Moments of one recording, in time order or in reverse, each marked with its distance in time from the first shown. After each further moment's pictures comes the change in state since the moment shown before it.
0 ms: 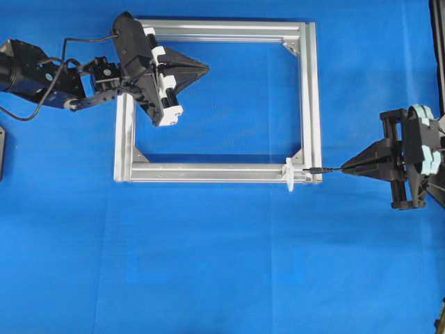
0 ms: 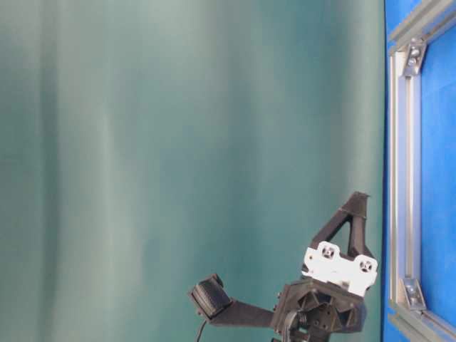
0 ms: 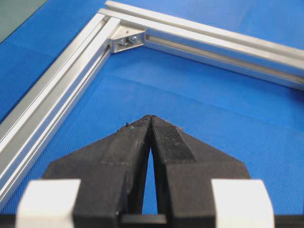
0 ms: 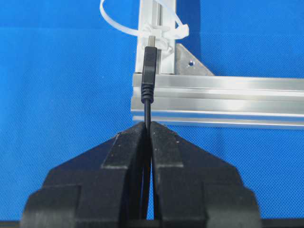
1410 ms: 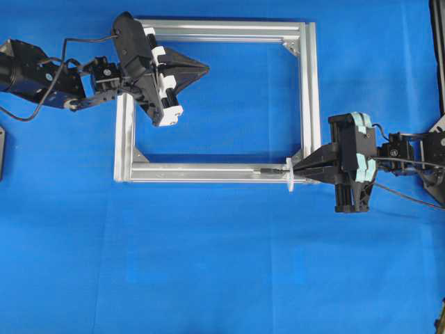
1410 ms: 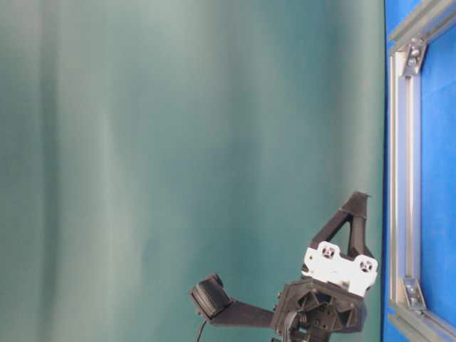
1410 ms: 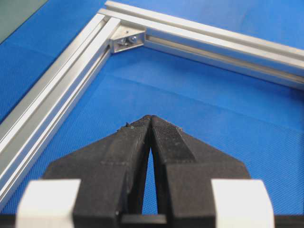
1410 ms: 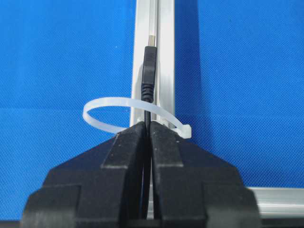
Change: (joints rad) left arm 0.000 0.000 0.000 -0.002 0.000 -0.003; right arm 0.003 0.436 -0.229 0.000 -0.229 0.000
